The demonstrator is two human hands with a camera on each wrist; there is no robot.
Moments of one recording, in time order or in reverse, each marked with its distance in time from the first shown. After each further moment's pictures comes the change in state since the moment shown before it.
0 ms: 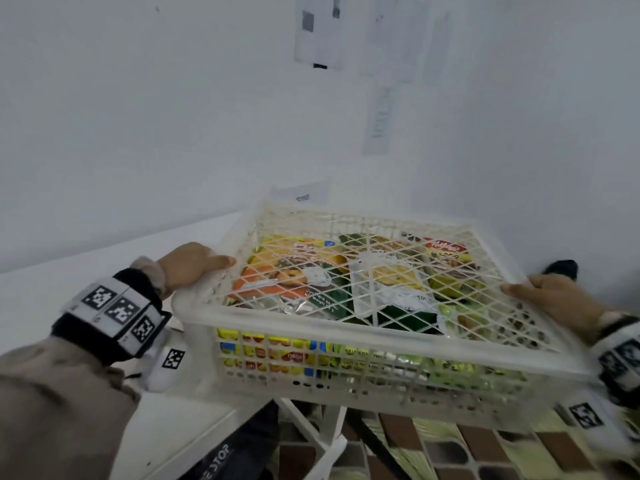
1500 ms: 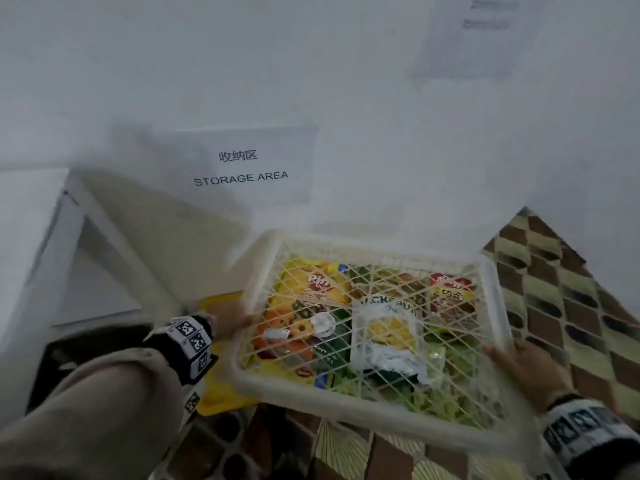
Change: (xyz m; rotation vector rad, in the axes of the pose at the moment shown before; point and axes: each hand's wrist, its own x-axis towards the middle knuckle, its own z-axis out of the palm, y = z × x) left_hand 0.473 0.081 0.369 0.161 -0.298 -0.619; right_hand 0.691 0.199 0.109 -0.331 -0.460 -0.039
